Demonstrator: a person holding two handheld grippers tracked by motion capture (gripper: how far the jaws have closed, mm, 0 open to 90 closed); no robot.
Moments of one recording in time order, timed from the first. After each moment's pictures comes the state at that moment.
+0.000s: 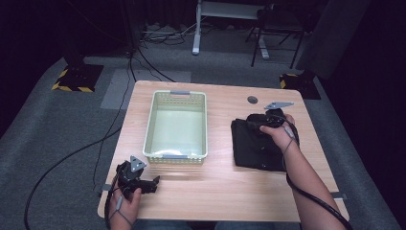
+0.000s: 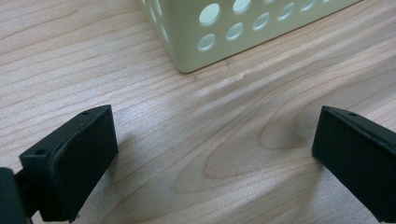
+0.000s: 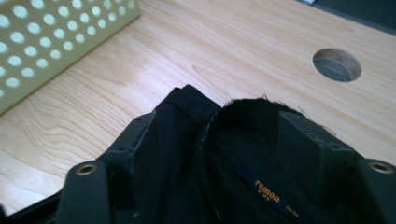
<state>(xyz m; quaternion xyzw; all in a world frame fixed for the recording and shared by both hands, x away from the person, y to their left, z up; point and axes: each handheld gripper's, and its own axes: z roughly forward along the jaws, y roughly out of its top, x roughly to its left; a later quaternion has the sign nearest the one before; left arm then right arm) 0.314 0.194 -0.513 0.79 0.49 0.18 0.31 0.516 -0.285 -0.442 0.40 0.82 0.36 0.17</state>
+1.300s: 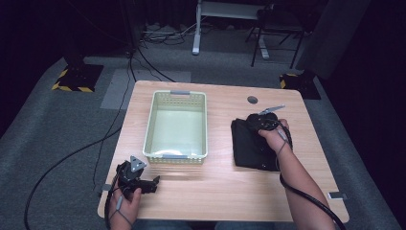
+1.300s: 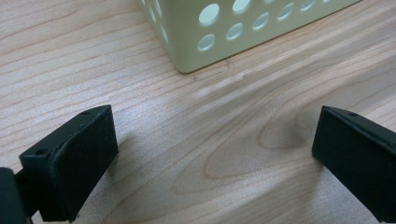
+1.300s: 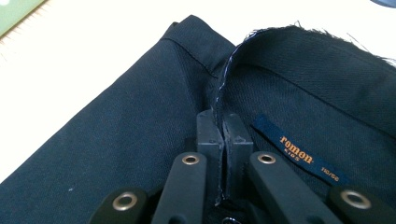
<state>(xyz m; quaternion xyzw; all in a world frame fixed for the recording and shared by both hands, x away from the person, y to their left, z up) 0.314 0.194 -0.513 0.79 0.49 0.18 0.32 0.521 -0.280 -0.469 0.42 0.85 0.29 0.12</state>
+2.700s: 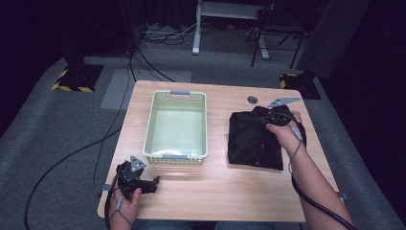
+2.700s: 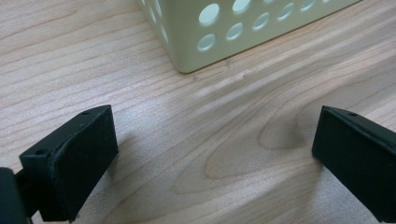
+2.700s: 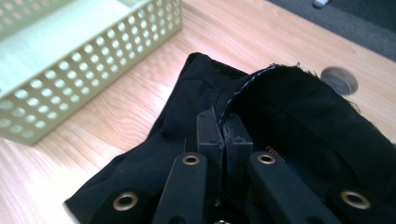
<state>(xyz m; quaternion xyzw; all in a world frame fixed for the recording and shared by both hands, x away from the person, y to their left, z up) 0.314 0.194 -0.513 0.79 0.49 0.18 0.32 0.476 -0.272 -0.379 0.37 0.85 0.35 0.16</state>
